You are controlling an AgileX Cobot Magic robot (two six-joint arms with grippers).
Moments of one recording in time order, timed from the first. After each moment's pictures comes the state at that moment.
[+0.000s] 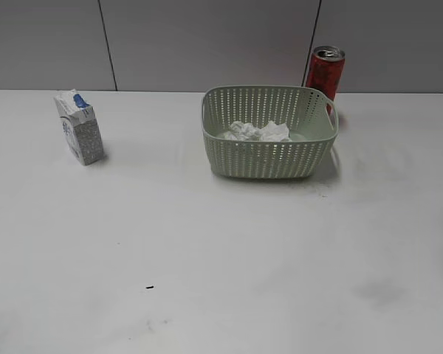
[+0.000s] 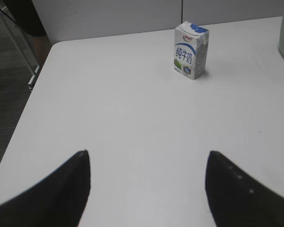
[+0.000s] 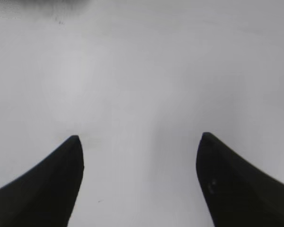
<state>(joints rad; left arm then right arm) -0.10 -0.01 -0.51 -0.06 1.04 0.10 0.11 1.29 -1.04 0.00 1.00 -0.03</state>
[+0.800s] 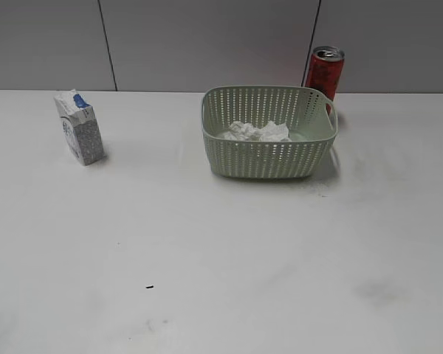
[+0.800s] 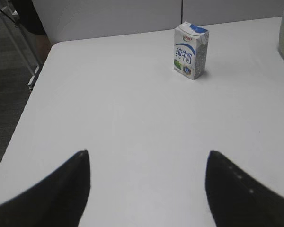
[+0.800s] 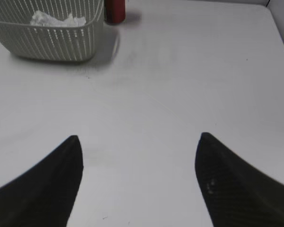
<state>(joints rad) -0.10 -0.01 -0.51 -0.06 1.04 0.10 0.11 0.10 -0.45 0.03 0.86 -0.03</state>
